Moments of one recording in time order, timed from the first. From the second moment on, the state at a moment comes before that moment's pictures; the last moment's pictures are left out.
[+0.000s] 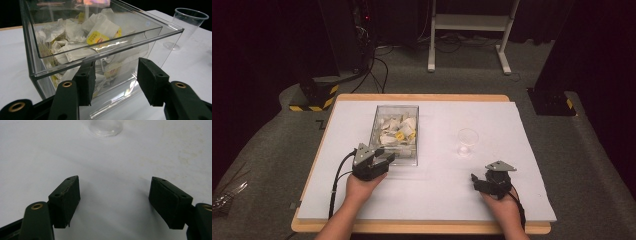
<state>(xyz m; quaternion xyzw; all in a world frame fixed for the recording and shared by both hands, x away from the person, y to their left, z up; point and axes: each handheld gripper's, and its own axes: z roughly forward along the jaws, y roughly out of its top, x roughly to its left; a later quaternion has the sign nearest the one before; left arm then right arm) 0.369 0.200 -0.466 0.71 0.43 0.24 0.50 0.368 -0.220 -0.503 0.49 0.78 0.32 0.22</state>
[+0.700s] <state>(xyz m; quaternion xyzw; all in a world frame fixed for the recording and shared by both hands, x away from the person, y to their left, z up) 0.368 0.198 -0.467 0.71 0.43 0.23 0.50 0.368 -0.220 -0.503 0.49 0.78 0.32 0.22</state>
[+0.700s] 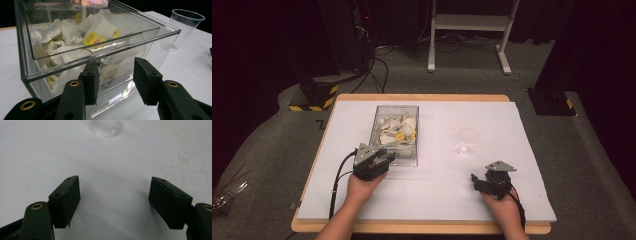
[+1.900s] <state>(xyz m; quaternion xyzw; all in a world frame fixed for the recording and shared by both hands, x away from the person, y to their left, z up) 0.329 0.202 -0.467 0.72 0.41 0.24 0.51 0.368 -0.220 -0.504 0.49 0.78 0.32 0.22</state>
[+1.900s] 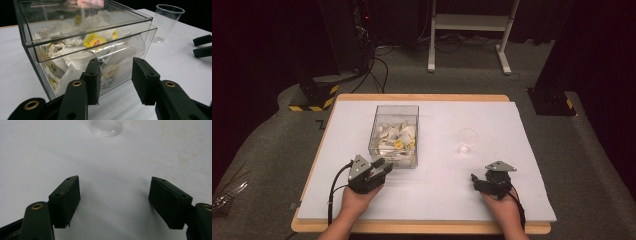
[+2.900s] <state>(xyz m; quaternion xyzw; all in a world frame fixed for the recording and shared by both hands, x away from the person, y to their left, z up) 0.289 0.204 -0.471 0.71 0.41 0.24 0.52 0.367 -0.220 -0.504 0.49 0.78 0.32 0.22</state>
